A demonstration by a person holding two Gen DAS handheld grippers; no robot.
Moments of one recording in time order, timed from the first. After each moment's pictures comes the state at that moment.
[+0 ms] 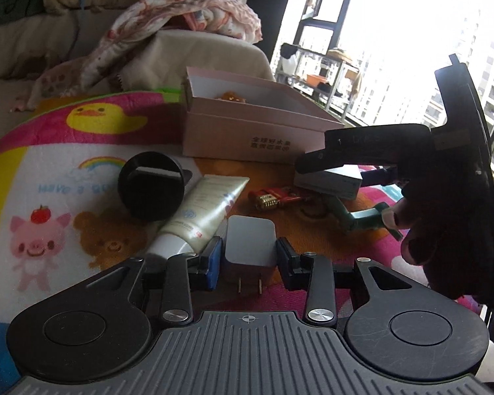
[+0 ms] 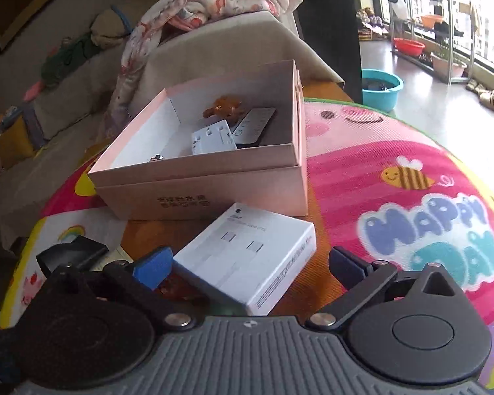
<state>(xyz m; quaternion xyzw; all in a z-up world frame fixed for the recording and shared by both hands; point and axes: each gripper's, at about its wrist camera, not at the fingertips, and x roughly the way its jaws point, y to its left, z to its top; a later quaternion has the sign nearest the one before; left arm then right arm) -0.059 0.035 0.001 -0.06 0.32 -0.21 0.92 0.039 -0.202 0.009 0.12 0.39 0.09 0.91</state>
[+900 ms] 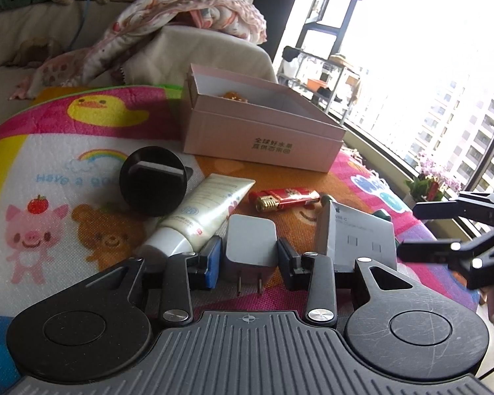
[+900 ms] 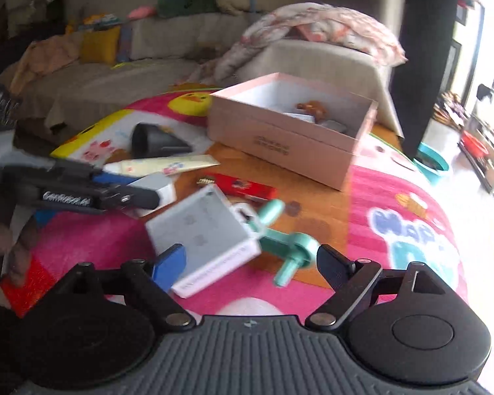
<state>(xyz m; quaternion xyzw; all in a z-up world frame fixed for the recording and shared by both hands) -0.057 0.038 -0.001 -0.08 0.32 -0.21 0.92 -0.076 -0.213 0.039 -0.07 0.34 0.21 0.92</state>
